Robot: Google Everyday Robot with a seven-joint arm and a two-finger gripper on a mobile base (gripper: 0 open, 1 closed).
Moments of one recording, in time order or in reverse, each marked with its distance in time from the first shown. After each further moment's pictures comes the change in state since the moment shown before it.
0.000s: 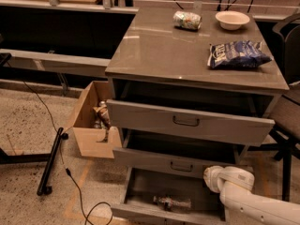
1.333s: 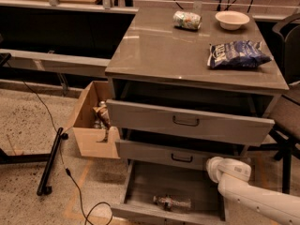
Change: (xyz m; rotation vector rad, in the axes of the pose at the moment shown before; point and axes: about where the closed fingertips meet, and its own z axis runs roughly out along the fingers) arm 0.016 -0.040 0.013 0.065 0.064 -0.053
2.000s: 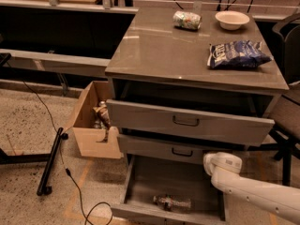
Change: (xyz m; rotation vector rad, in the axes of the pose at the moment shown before) arm -0.007 -0.019 0.028 0.009 0.027 -0.053
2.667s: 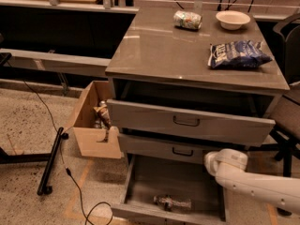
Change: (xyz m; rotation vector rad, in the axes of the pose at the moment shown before) arm 0.003 0.005 -0.016 -0.066 -0.029 -0.057
